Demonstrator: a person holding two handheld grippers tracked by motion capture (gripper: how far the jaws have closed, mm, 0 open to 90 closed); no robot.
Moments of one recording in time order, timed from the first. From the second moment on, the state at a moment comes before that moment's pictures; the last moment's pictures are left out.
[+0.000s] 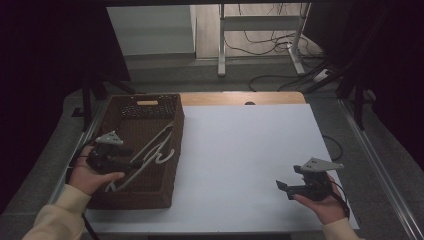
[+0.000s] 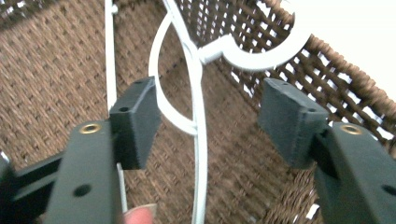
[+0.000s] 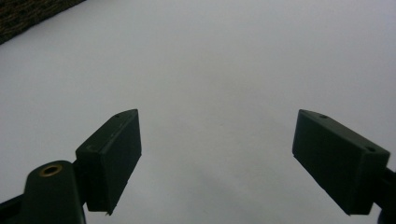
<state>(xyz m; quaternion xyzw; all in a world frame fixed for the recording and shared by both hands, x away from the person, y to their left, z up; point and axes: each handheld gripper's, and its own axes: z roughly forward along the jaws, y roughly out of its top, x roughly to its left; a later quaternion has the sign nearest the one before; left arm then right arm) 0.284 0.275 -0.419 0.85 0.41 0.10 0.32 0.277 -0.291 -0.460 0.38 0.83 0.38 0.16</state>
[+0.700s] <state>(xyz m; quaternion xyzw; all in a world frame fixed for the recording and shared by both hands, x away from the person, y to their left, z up) 0.249 0.240 -0.421 0.80 0.43 0.12 0.40 0.275 -0.291 -0.459 0.38 0.83 0.39 0.16</state>
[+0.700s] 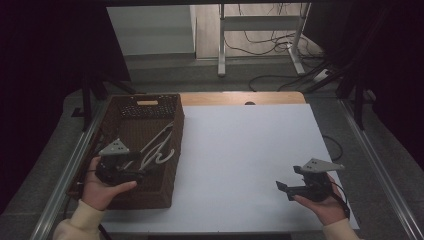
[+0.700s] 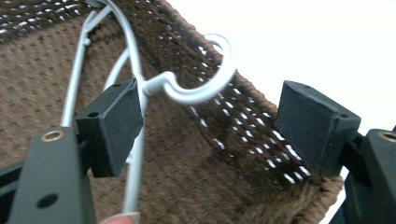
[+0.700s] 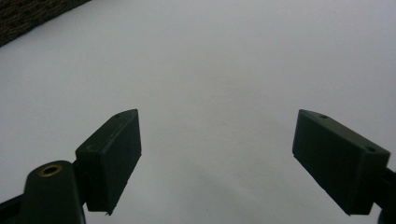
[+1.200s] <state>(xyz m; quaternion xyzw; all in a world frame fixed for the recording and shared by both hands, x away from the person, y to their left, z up) 0.222 0.228 -0.431 0.80 0.42 0.12 0.42 0.273 -0.288 -0.462 0.37 0.83 0.38 0.16</state>
